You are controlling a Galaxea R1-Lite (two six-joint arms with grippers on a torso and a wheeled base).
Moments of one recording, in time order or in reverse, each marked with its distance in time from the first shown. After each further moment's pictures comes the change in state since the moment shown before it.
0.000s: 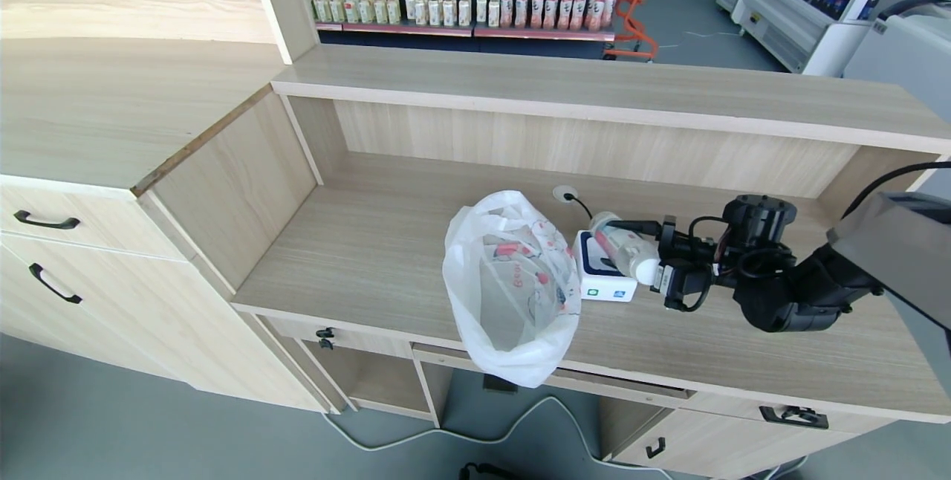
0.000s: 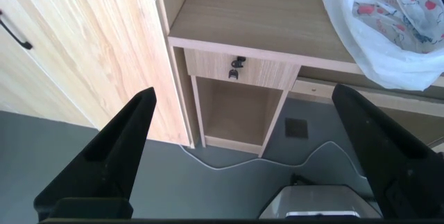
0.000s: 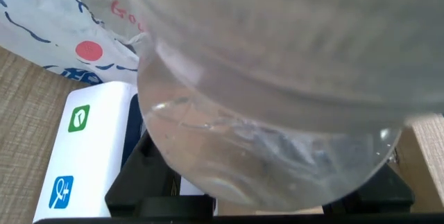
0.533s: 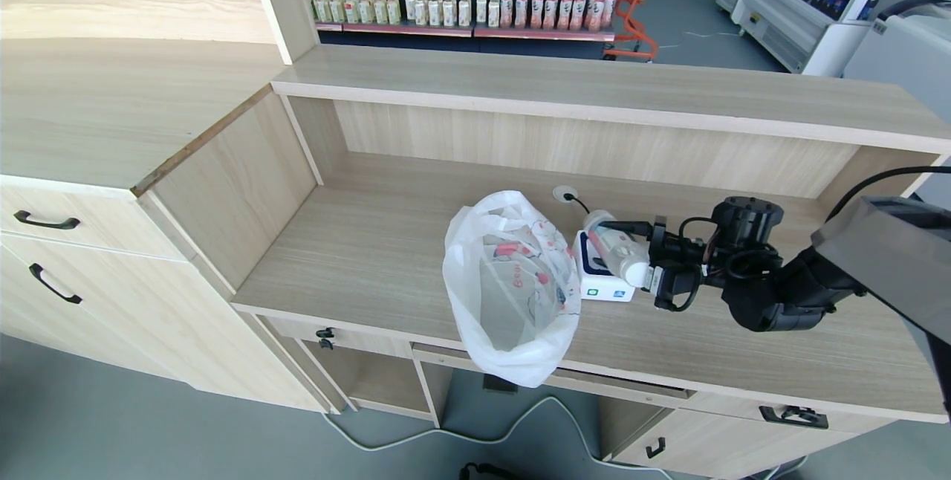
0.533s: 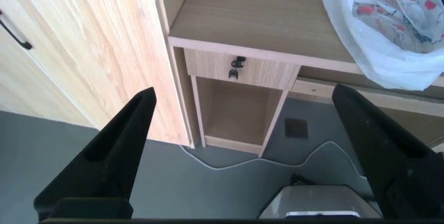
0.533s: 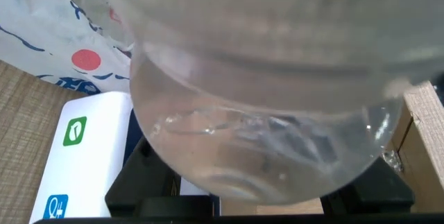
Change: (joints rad) left arm 0.000 0.000 0.000 0.000 0.000 0.000; right arm 0.018 0.042 -0.041 -0.004 -0.004 0.003
